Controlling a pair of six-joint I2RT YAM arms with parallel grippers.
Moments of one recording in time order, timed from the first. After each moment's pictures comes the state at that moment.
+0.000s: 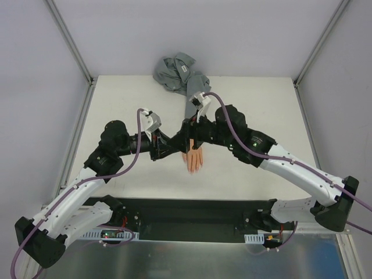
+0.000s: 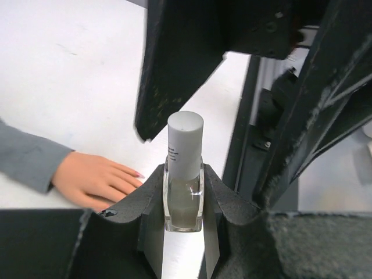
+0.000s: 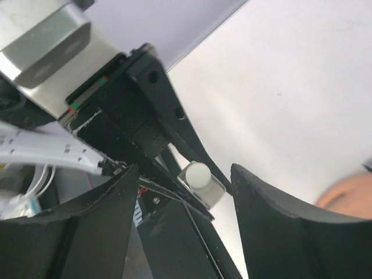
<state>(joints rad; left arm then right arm) -0.54 0.85 0.76 -0.06 0.80 -0.17 0.97 1.25 1.24 -0.22 -0.30 0.41</state>
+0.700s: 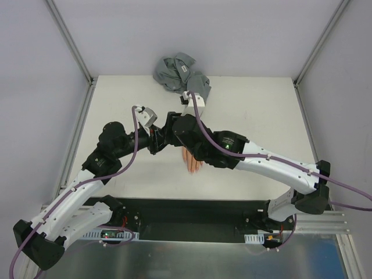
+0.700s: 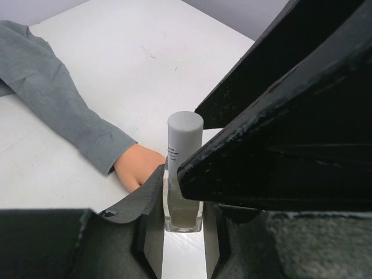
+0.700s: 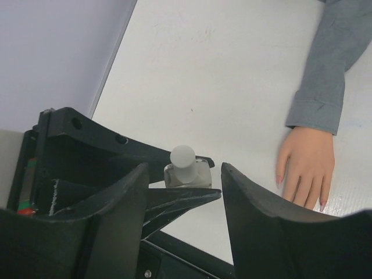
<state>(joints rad) -0.55 0.81 0.76 -0.08 0.49 -0.15 1.26 1.51 1.65 -0.62 0.65 0.73</state>
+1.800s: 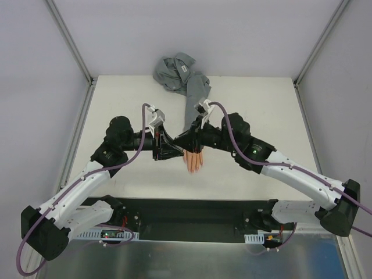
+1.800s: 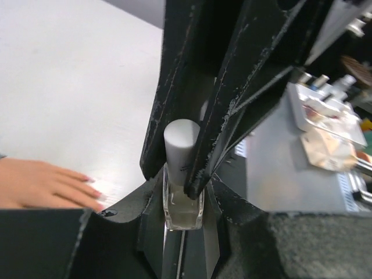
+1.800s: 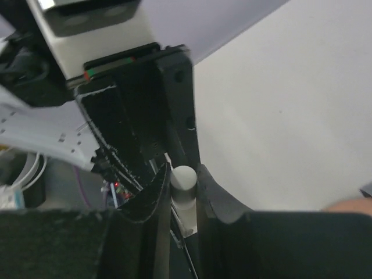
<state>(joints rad) -0.54 0.93 0.76 0.04 0.92 -0.34 1.00 1.20 1.09 -0.05 -0.18 0.40</state>
